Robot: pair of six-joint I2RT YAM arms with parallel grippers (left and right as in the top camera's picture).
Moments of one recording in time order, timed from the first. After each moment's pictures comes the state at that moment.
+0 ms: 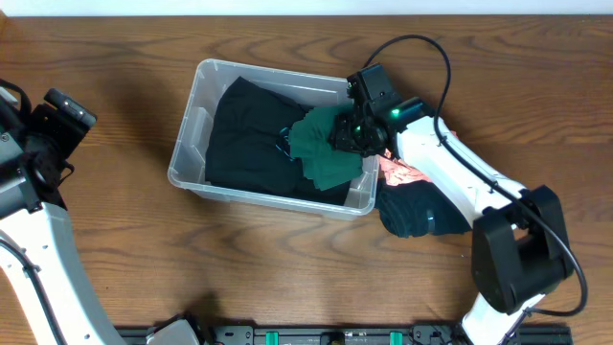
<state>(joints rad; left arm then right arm) 0.52 1.29 1.40 -0.87 0.07 -0.43 0.47 1.86 1.40 -0.63 -0.20 0.56</state>
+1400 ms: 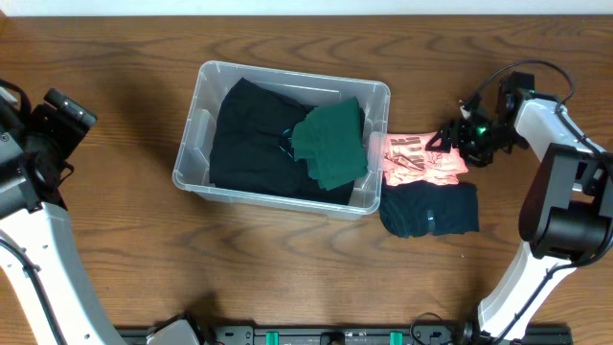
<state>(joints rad) 0.52 1.29 1.40 -0.87 0.07 -0.43 -0.19 2.10 1.41 -0.87 -0.54 0.02</state>
